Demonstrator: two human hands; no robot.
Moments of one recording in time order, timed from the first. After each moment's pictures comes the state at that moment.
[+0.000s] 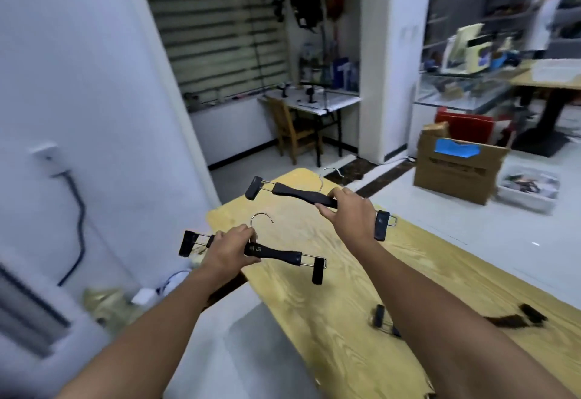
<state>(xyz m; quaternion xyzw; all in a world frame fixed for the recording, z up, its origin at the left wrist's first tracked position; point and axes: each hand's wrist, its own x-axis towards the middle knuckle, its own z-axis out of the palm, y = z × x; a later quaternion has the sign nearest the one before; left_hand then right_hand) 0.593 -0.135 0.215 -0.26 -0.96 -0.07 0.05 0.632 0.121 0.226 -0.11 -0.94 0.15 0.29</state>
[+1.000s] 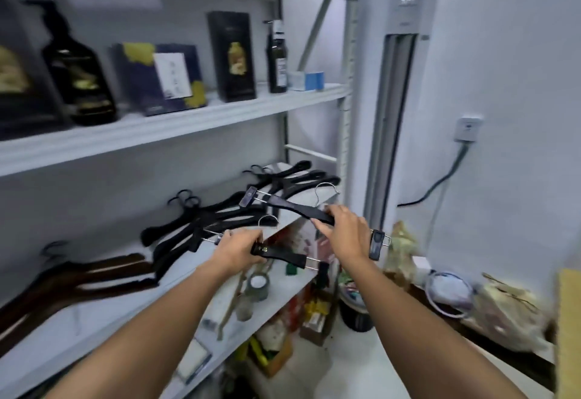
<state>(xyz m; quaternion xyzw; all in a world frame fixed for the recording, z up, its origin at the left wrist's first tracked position) 1.043 -0.427 0.234 0.43 -0.90 -0.03 0.10 0.828 -0.340 0.240 0.54 -0.77 0.31 0.13</state>
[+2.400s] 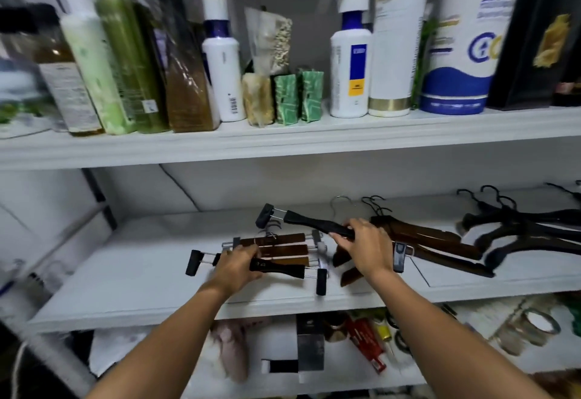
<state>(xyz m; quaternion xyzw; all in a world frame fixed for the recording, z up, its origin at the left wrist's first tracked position) 1.753 -0.302 0.197 0.74 -0.66 -0.03 0.11 1.492 -0.386 0.229 0.79 -0.55 0.27 0.02</state>
